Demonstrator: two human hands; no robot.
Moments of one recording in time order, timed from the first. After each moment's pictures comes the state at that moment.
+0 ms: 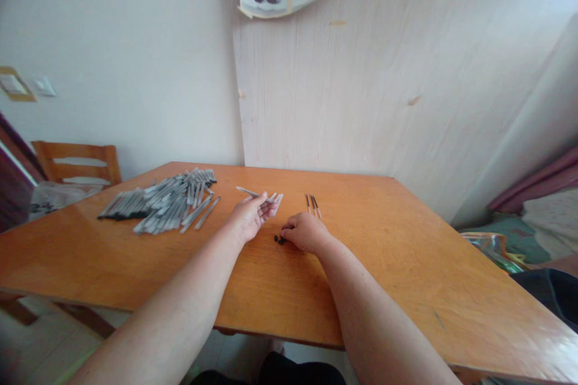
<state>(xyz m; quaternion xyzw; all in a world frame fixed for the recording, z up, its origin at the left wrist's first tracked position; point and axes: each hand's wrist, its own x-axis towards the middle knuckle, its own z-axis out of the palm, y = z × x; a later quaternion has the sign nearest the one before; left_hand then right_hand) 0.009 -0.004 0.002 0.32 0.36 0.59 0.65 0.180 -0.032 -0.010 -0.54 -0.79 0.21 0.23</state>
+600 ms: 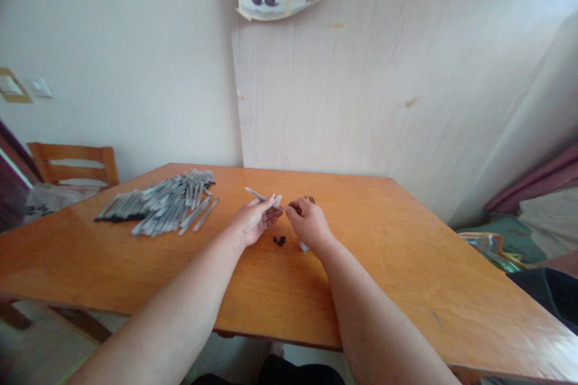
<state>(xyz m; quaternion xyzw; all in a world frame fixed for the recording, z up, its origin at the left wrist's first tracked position) 0.015 -0.011 0.002 0.36 0.36 0.54 0.68 0.174 -0.036 0.008 -0.57 -0.70 0.14 0.40</state>
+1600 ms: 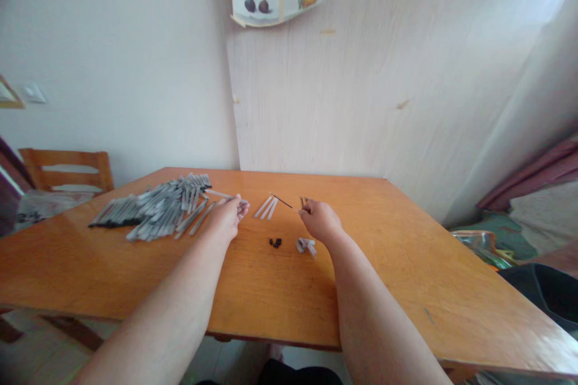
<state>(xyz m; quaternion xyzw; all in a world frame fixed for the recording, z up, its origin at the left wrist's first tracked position) -0.026 0.026 -0.008 0.30 0.47 0.68 0.48 0.219 -0.019 0.007 -0.66 -0.70 0.07 0.25</state>
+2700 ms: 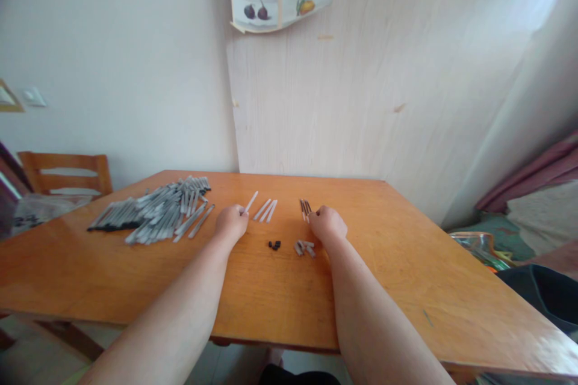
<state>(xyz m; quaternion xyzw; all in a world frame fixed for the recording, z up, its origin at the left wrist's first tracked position) -0.036 0.023 -0.020 0.65 0.72 0.25 0.03 0.224 -0.017 0.004 -0.80 -0.56 0.10 0.19</state>
